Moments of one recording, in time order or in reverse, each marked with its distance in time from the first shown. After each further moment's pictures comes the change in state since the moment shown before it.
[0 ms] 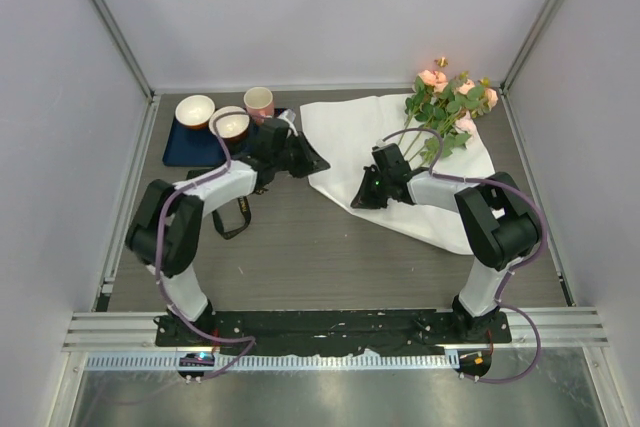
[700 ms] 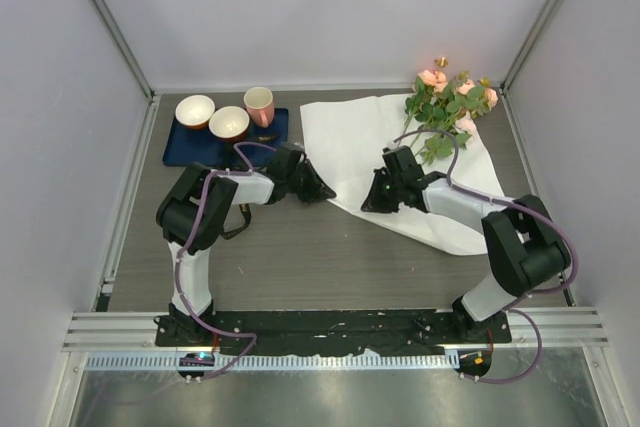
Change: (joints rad) left arm -0.047 0.300 -0.018 0.138 0.071 -0.155; right arm 0.000 -0.156 -0.046 -0.119 0.028 -0.017
